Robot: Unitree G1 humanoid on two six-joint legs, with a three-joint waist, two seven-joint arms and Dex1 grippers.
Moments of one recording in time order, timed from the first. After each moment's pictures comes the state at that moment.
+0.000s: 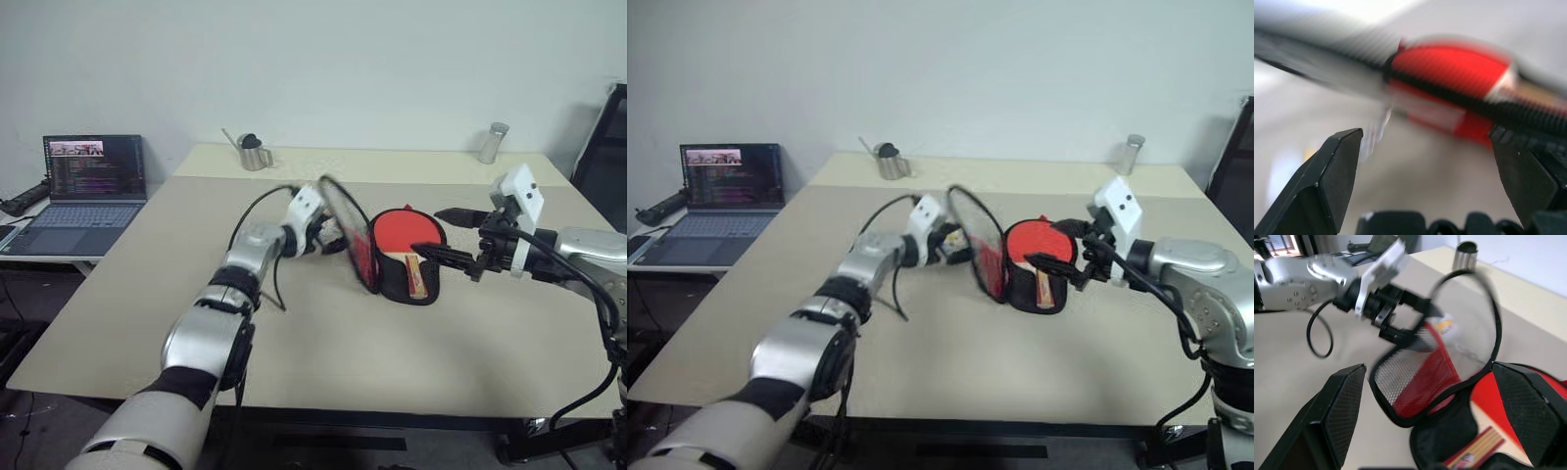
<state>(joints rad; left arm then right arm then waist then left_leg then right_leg) -1.30 0.22 -0.04 1.24 -0.02 -0.10 -0.89 -0.63 -0.81 -0.20 -0.42 0.68 1.01 0.72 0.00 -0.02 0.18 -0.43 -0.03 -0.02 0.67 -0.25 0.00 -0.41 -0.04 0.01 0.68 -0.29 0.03</state>
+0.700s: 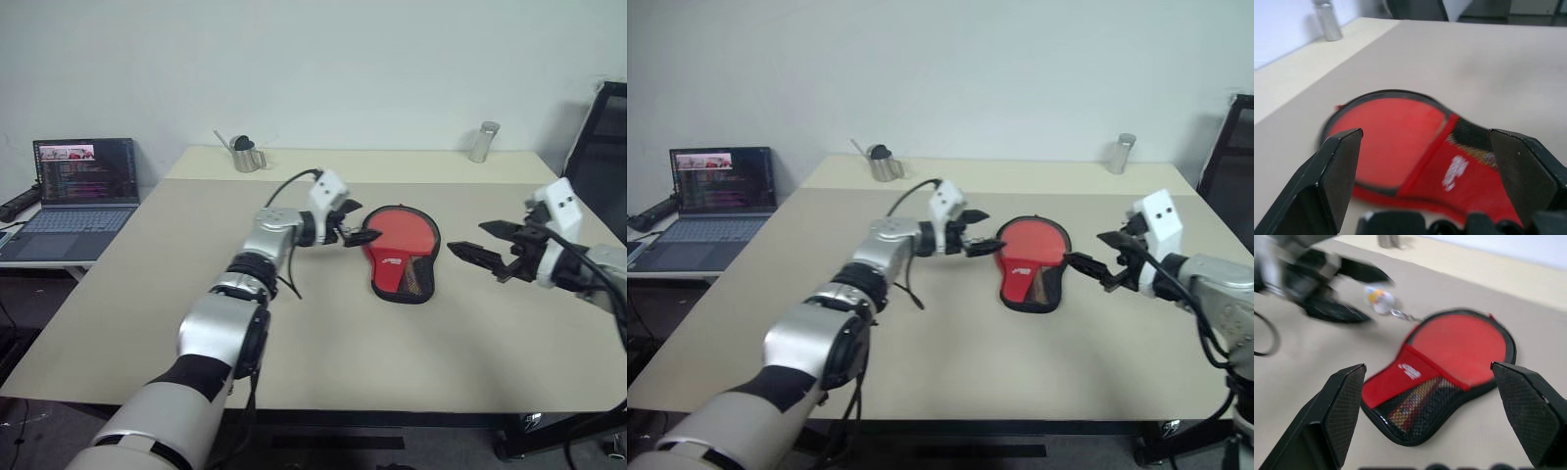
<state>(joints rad) -1.31 0.26 0.02 1.26 -0.02 -0.15 -1.08 -0.54 -0.76 -0.26 -0.32 0.66 1.10 0.51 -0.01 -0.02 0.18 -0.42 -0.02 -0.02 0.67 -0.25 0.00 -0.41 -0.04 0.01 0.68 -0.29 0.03</state>
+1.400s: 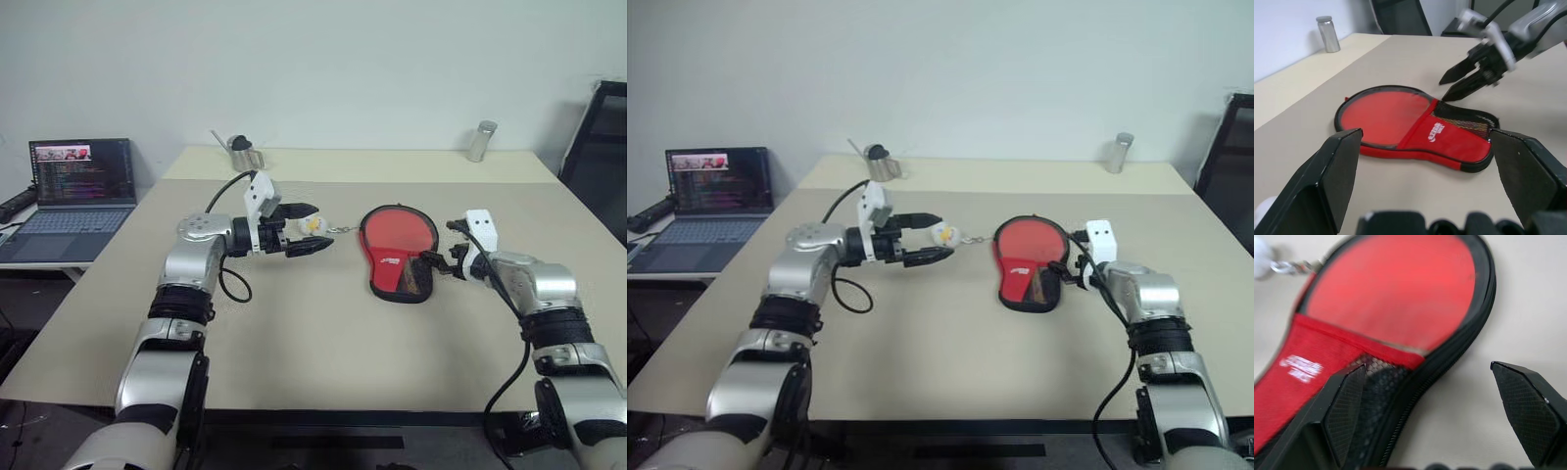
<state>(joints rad) -0.97 0.45 0.05 0.58 -0.20 0.19 -1.25 -0.85 -0.48 -0.04 0.54 0.28 0.75 0.42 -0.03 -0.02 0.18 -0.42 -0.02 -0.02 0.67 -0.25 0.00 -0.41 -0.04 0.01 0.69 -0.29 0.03</state>
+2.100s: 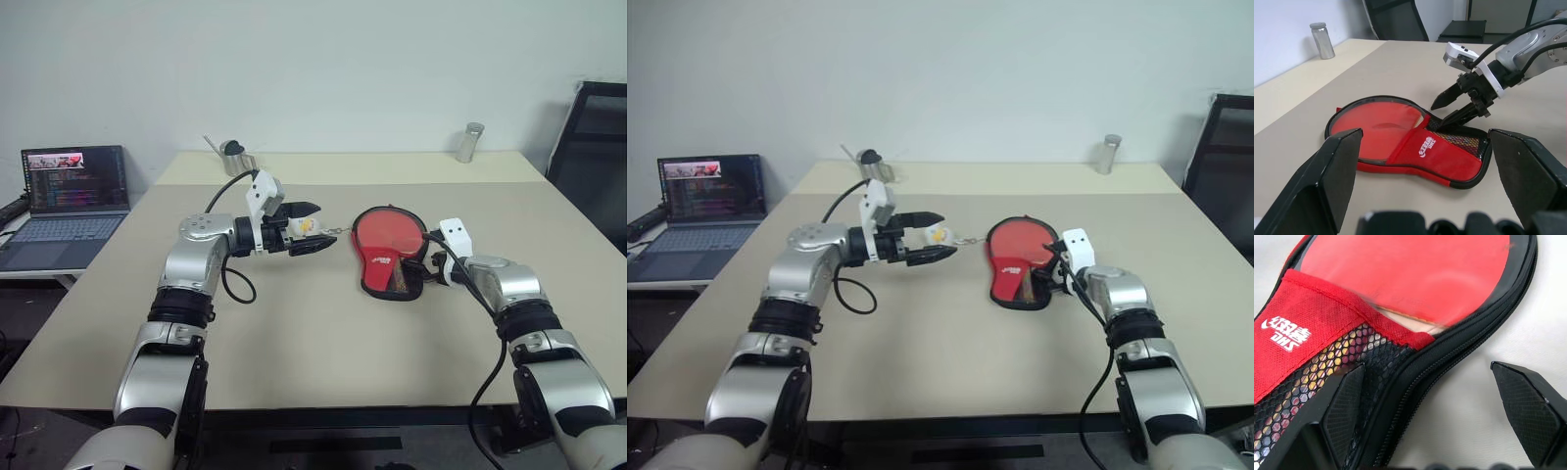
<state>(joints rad) -0.97 0.45 0.02 0.55 -0.22 0.23 -1.21 -0.93 -0.41 0.01 0.75 0.16 0.64 0.52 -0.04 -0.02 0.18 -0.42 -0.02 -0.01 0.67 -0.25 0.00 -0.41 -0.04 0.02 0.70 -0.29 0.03</state>
